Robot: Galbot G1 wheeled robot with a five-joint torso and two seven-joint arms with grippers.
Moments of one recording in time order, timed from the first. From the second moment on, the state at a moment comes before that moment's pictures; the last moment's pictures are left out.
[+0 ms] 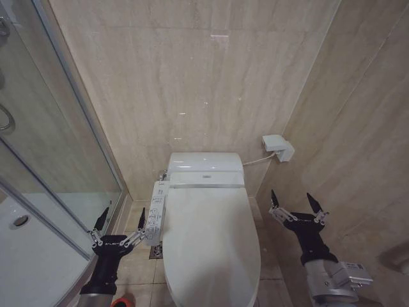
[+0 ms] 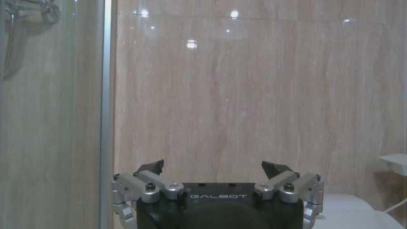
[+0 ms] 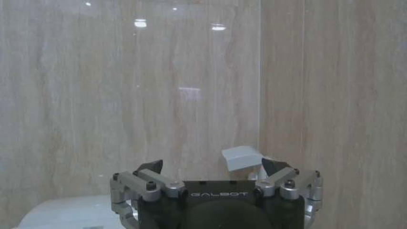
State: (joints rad) left arm 1.84 -1.36 -0.54 -2.41 -0.13 -0.17 -0.11; right arm -1.73 1.43 0.61 2.50 0.17 -0.13 0.21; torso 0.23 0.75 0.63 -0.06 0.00
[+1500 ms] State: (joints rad) left arm 1.84 -1.36 -0.54 -2.41 -0.13 -0.17 -0.11; right arm -1.73 1.43 0.61 2.50 0.17 -0.13 0.21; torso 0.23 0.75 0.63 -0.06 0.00
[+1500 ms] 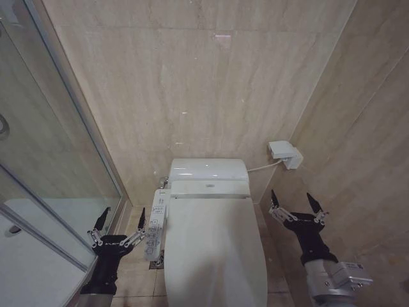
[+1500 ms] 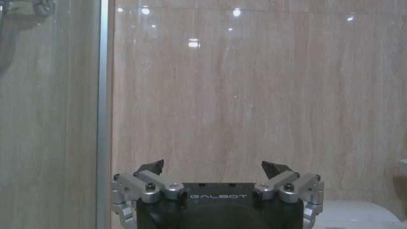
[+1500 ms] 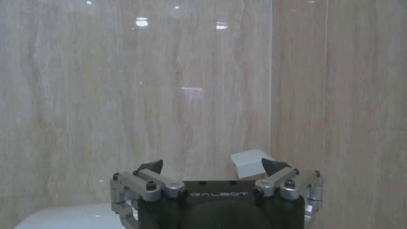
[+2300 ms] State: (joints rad) left arm 1.79 -1.28 -0.62 -2.42 -0.26 -0.05 -0.09; right arm -1.73 1.43 0.61 2.50 0.17 -0.13 0.21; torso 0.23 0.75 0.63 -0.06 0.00
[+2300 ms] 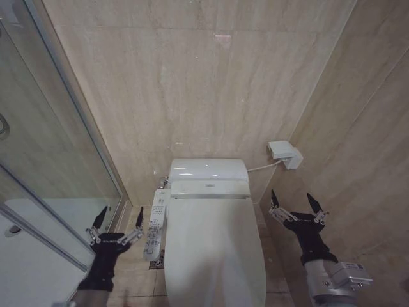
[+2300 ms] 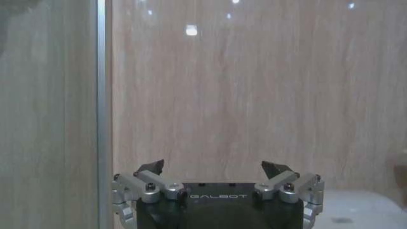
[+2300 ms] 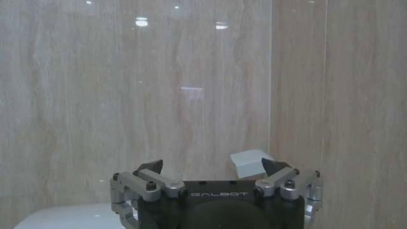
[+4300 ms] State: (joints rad) left arm 1.34 -0.98 -0.67 -1.94 -0.71 0.01 0.04; right arm -1.73 1.43 0.61 2.50 0.17 -0.13 0.21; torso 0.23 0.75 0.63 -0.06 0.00
